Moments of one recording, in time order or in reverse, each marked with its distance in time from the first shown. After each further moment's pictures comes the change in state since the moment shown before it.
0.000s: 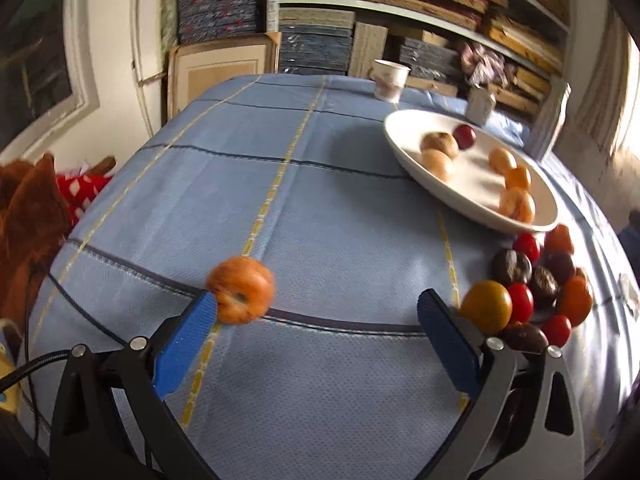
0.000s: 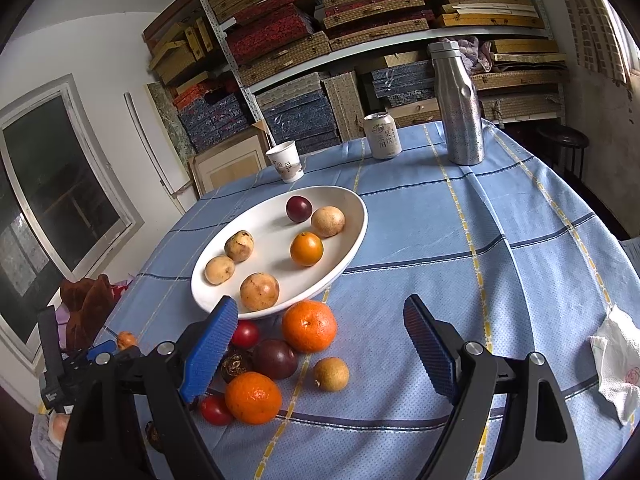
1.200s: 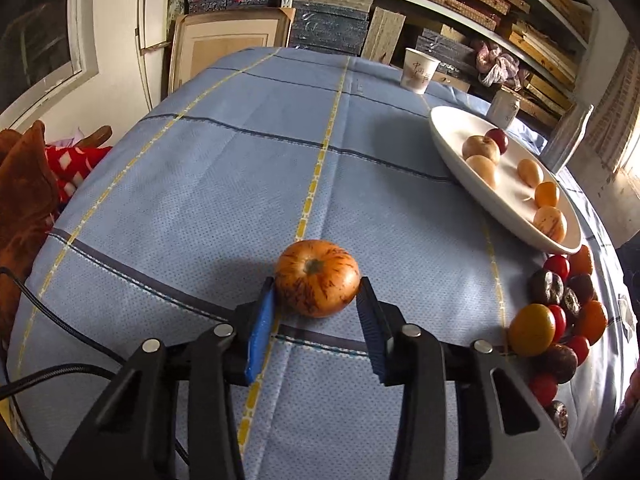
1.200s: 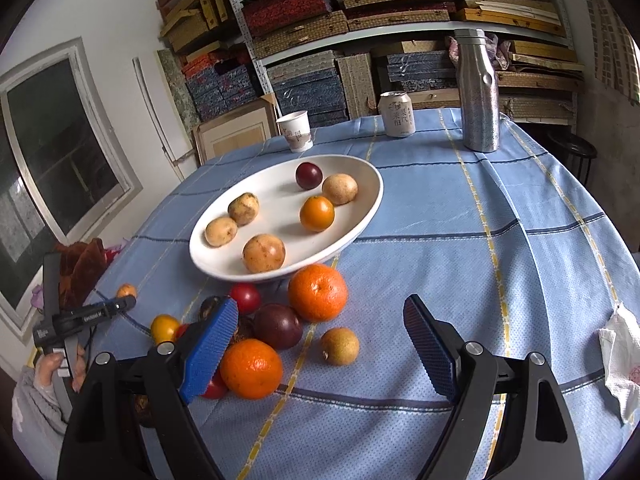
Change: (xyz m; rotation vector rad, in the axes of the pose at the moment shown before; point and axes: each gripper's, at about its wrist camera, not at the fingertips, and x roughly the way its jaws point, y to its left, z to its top) left arm 0.030 0.038 0.012 -0.052 0.074 -0.042; right arm 0.012 0.019 -0.020 -0.095 0.081 -0.013
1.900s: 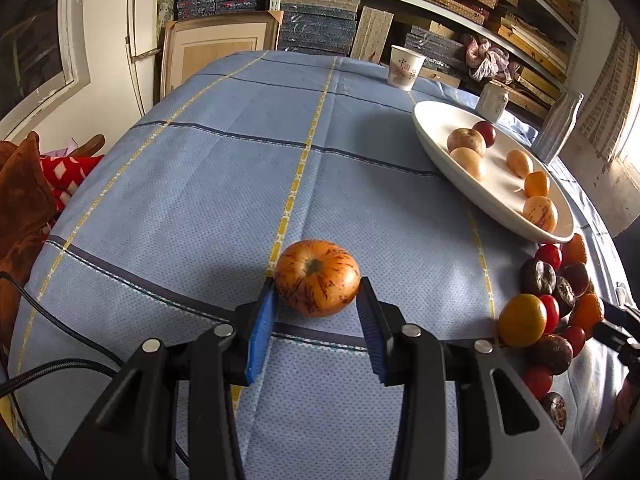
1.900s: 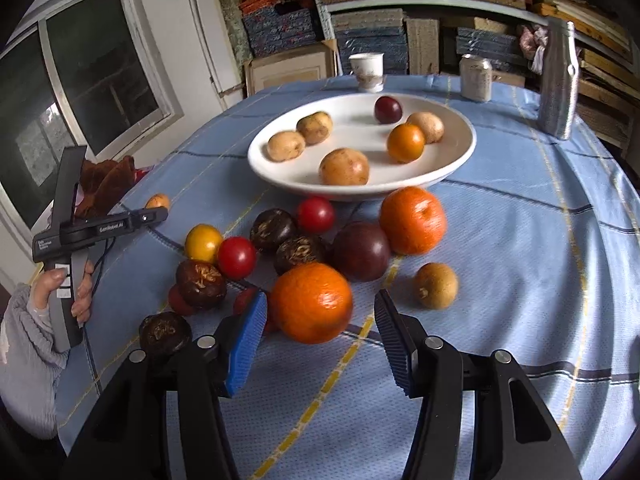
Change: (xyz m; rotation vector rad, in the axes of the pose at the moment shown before) left arm -0.002 -0.012 -0.002 0.031 0.002 -0.012; right arm 0.028 0.052 -0.032 -0.180 0.193 0.114
